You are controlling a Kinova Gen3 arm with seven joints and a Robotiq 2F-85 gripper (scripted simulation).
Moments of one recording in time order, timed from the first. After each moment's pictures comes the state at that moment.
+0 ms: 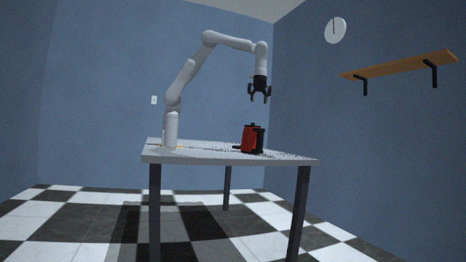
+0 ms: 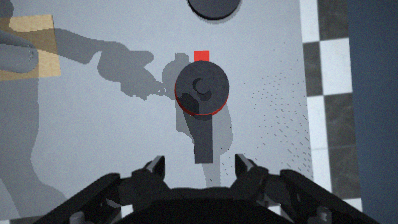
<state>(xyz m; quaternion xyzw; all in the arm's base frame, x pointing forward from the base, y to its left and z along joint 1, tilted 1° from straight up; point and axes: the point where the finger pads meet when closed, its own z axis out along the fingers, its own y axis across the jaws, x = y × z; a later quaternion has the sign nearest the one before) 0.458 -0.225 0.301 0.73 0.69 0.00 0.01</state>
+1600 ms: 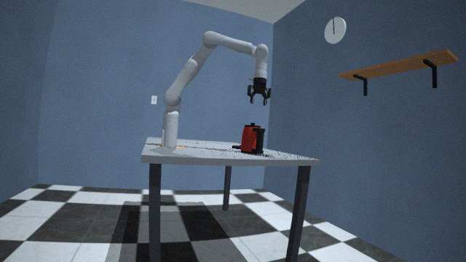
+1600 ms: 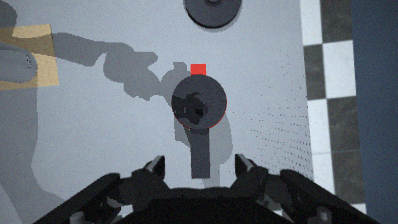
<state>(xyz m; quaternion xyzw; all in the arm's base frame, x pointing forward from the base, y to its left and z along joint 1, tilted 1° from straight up) 0.468 -0.200 0.293 0.73 0.69 -0.01 0.00</state>
